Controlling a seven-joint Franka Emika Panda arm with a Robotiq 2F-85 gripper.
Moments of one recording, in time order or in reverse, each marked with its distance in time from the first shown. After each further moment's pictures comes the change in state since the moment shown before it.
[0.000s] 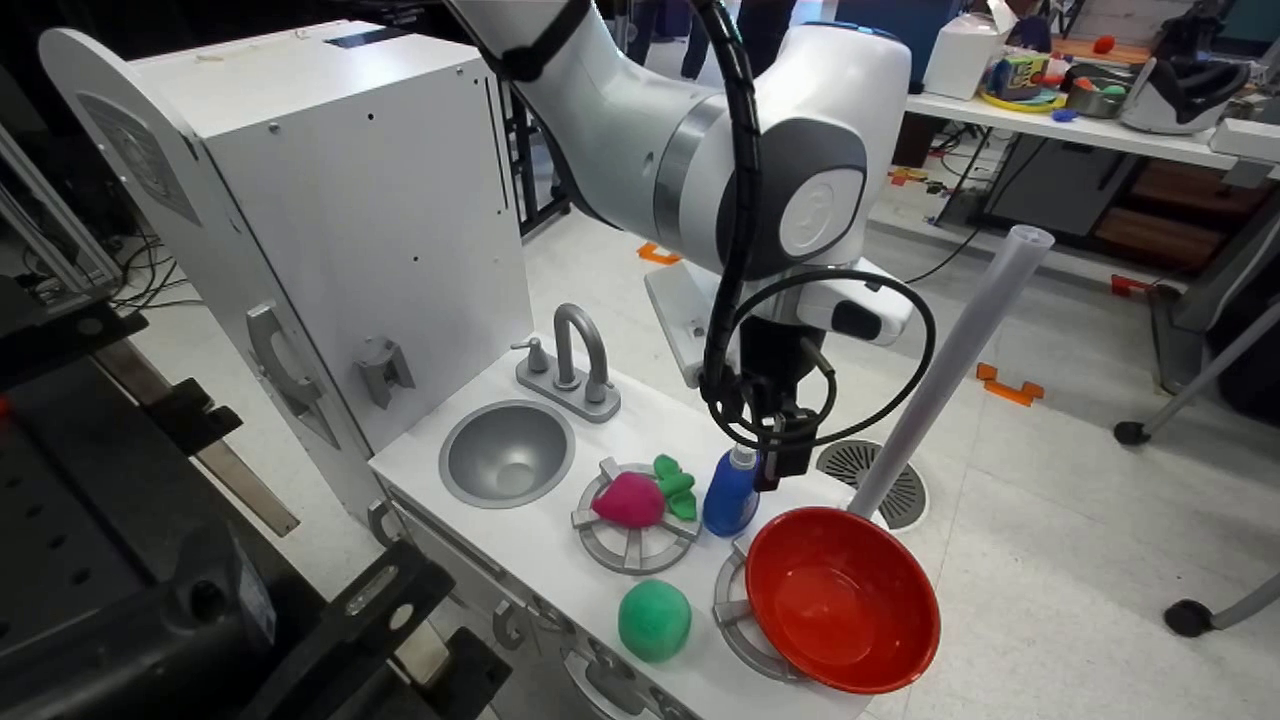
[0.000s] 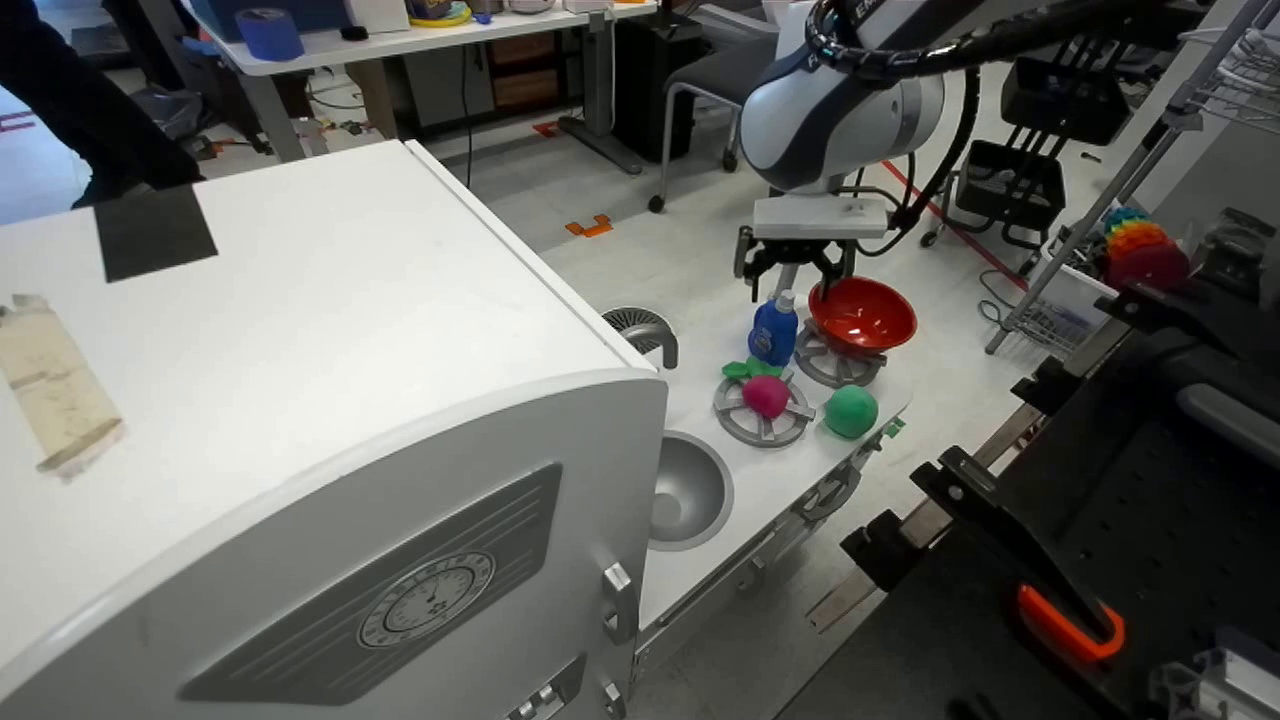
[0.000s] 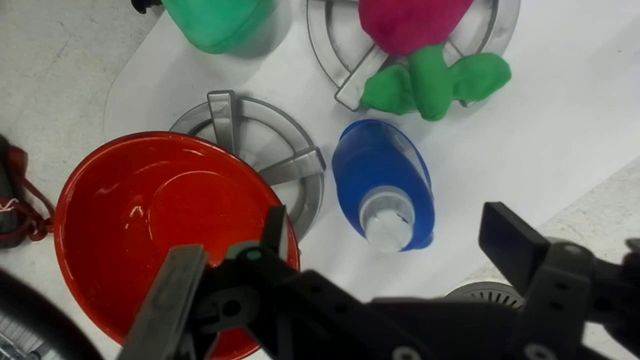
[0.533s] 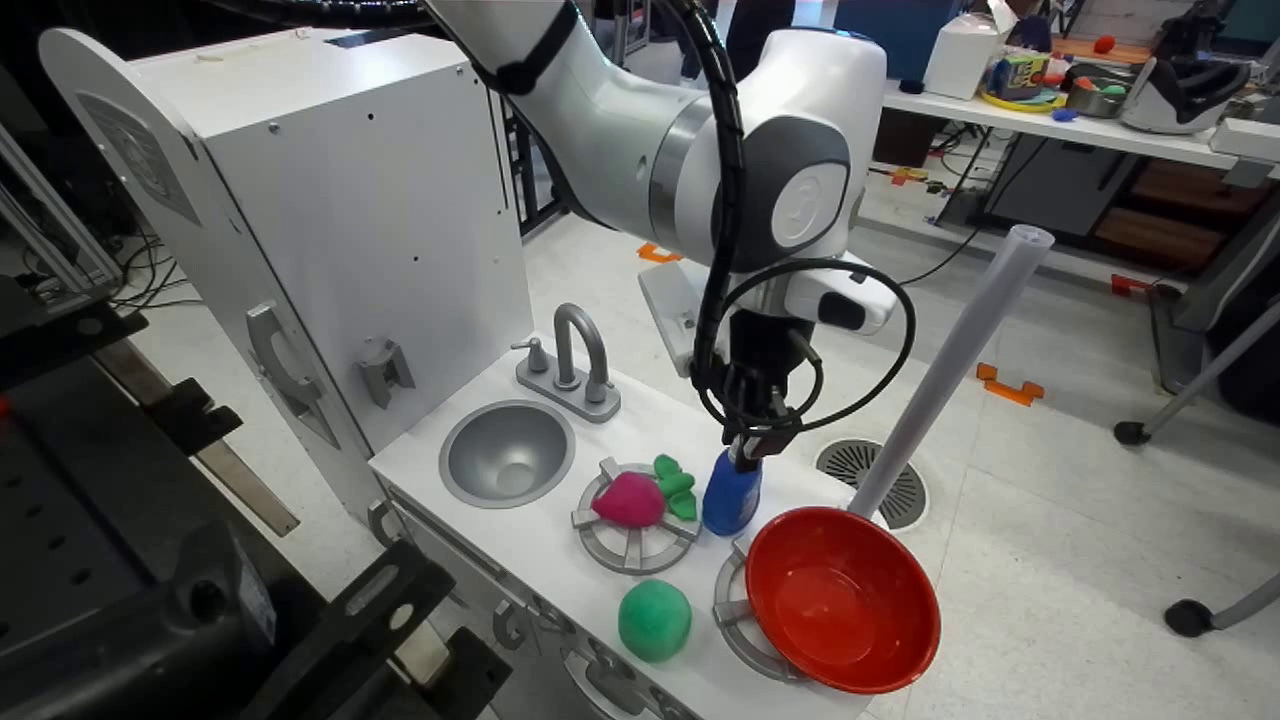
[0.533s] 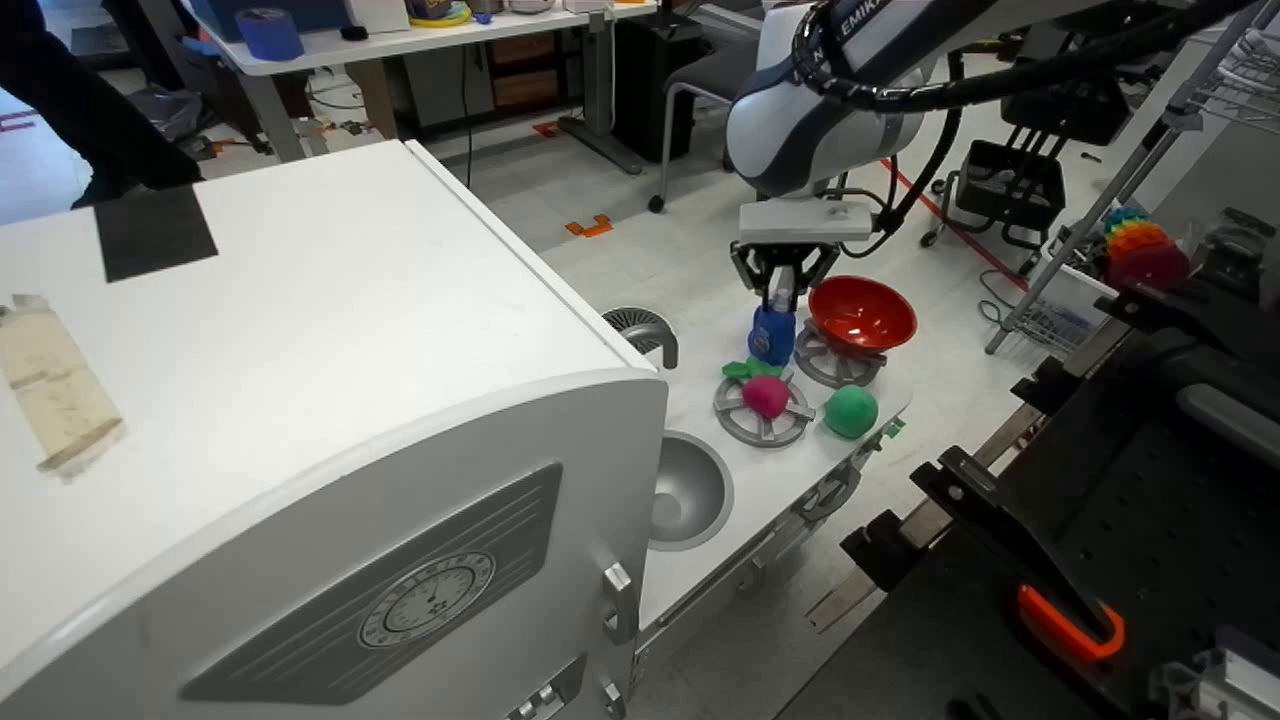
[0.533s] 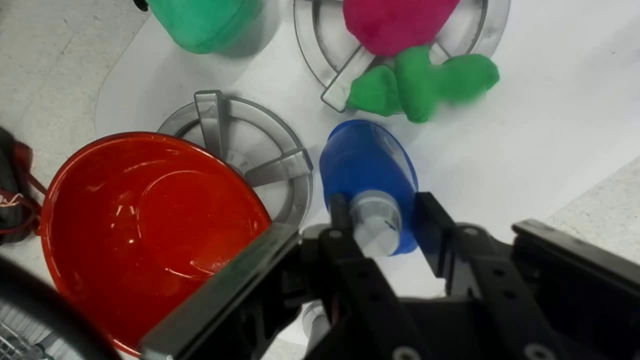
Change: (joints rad) arm 0.011 0.040 0.000 0.075 -0.032 -0.039 0.042
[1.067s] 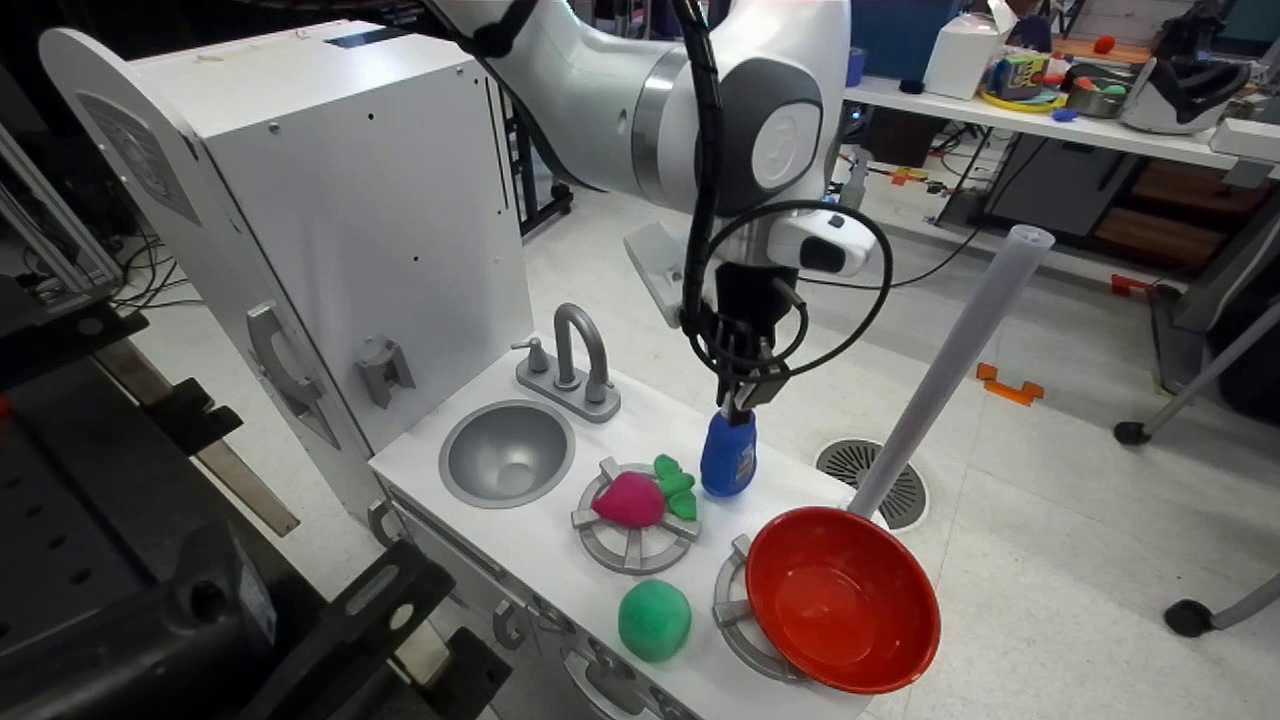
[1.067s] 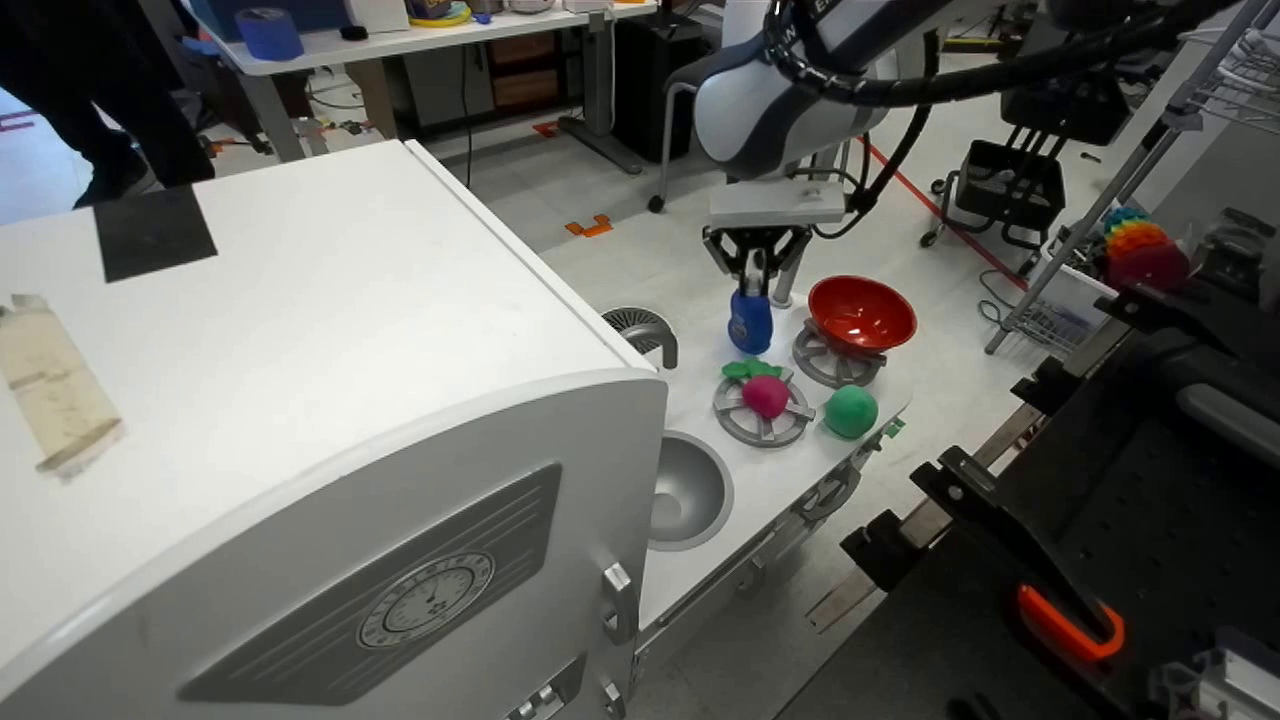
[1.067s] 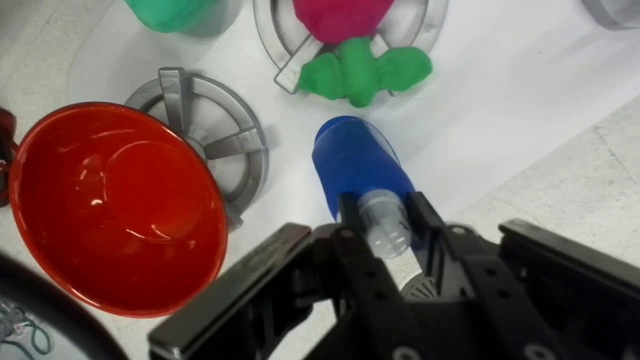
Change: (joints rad) arm 0.043 -0.005 0.000 0.053 -0.030 -0.022 0.013
